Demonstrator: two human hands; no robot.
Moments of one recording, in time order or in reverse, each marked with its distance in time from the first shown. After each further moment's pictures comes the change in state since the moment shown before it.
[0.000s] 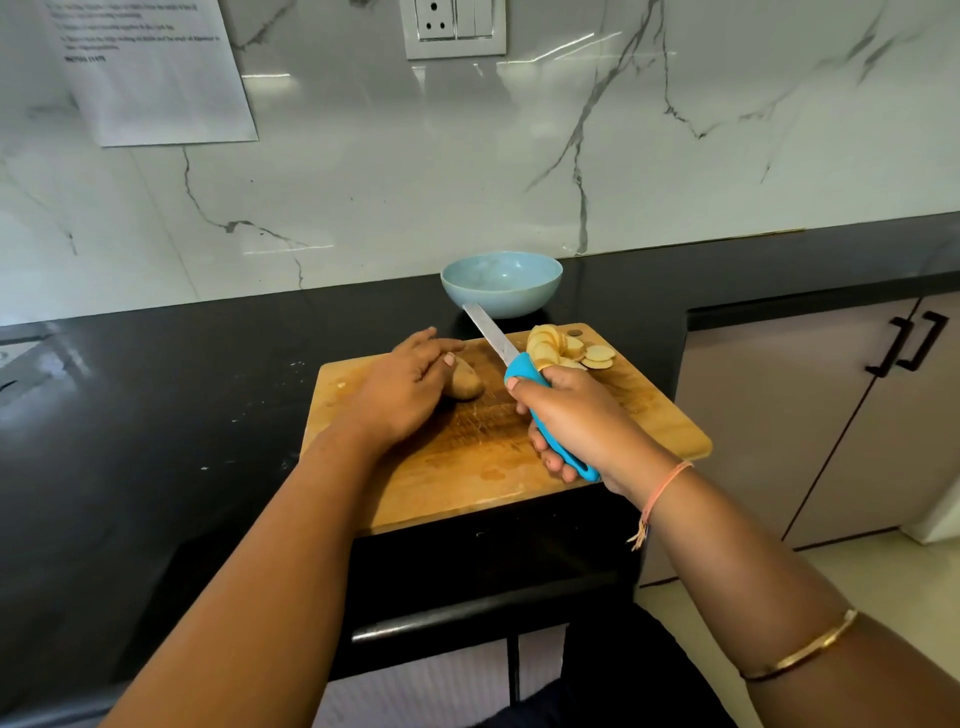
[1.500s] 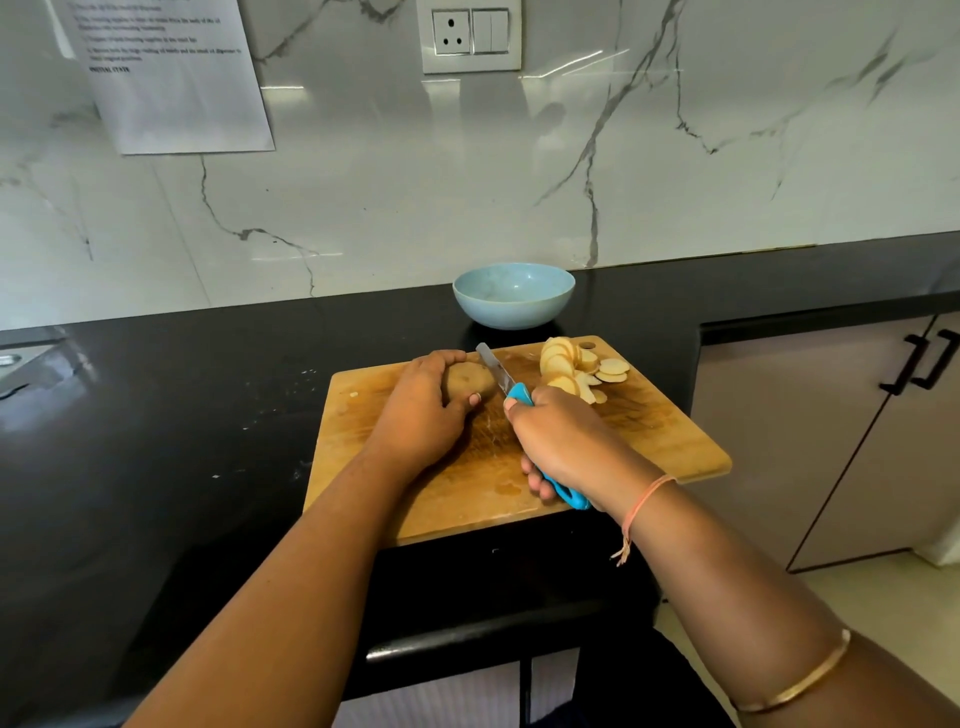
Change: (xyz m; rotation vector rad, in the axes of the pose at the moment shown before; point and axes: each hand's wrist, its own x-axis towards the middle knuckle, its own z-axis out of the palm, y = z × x) left_hand -0.010 0.012 0.009 -0.023 0.134 -0.079; right_hand 0.002 -0.023 0.024 -0.260 -0.052 0.211
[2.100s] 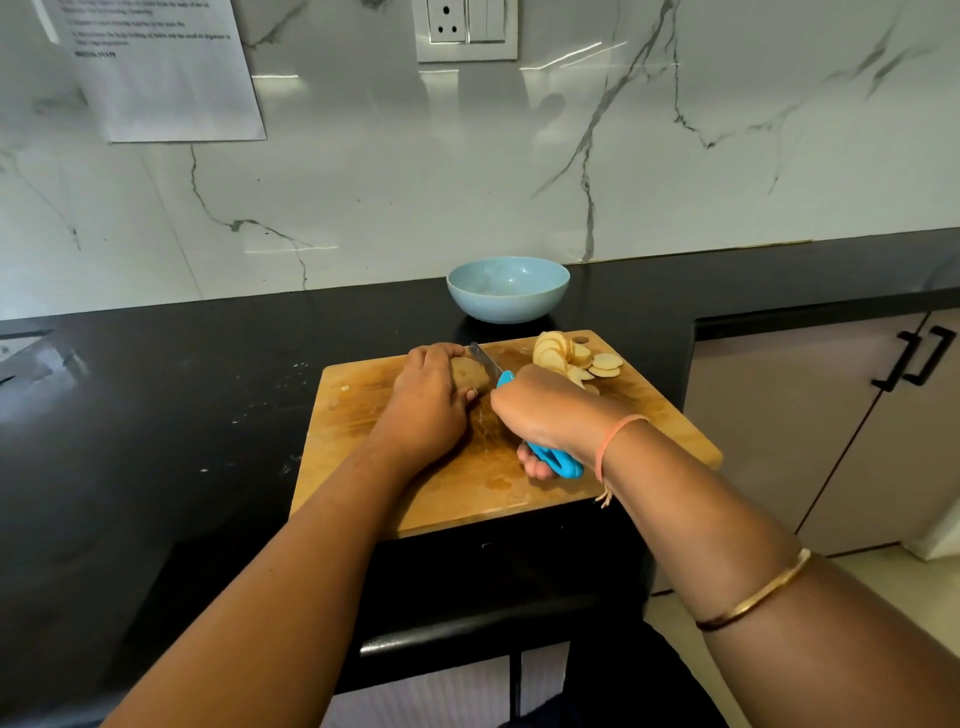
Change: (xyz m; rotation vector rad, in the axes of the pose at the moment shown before) left_hand -0.001 0.008 0.005 0.044 -0.084 0.002; right_hand 0.000 -0.019 -0.015 -0.048 -0.127 0.122
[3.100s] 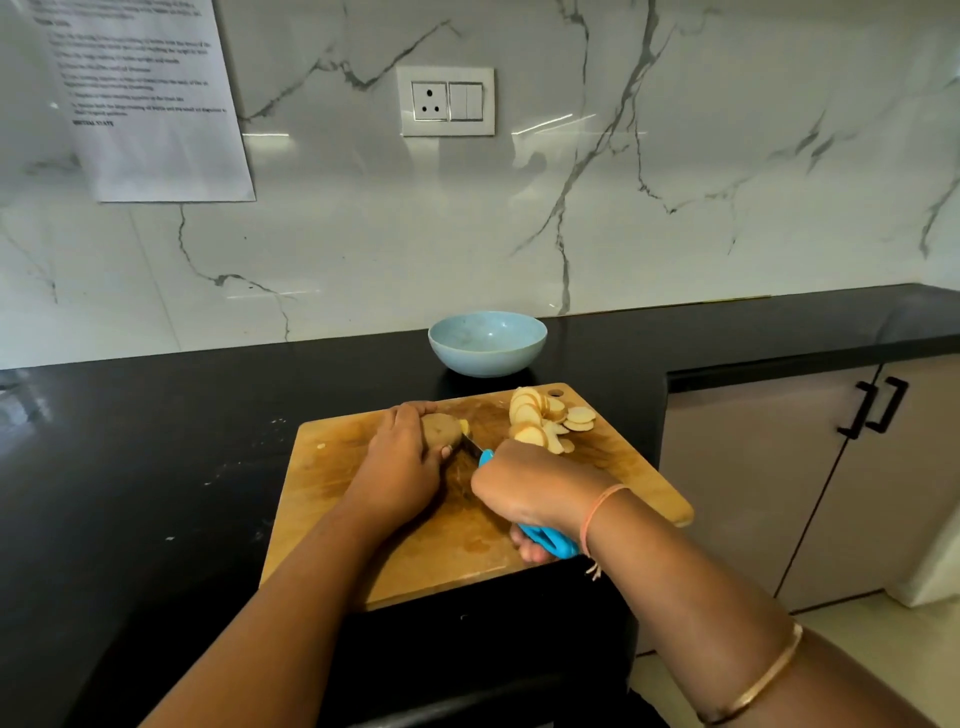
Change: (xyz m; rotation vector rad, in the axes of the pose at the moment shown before) left_hand 0.000 -0.001 -0.003 -0.058 -0.003 -0.066; right_hand -0.015 -0.001 -0.003 -0.179 -0.043 0.051
